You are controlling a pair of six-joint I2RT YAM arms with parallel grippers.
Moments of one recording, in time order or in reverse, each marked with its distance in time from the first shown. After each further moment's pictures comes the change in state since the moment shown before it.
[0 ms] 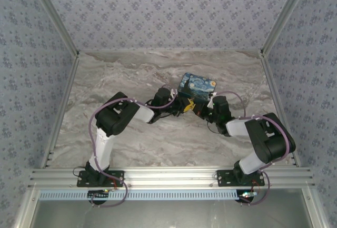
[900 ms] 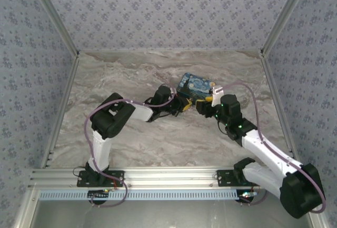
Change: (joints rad) left arm -0.003 -0.081 0.000 -0.156 -0.045 0.026; right arm 0.109 -0.588 0.096 -0.557 0.301 -0.679
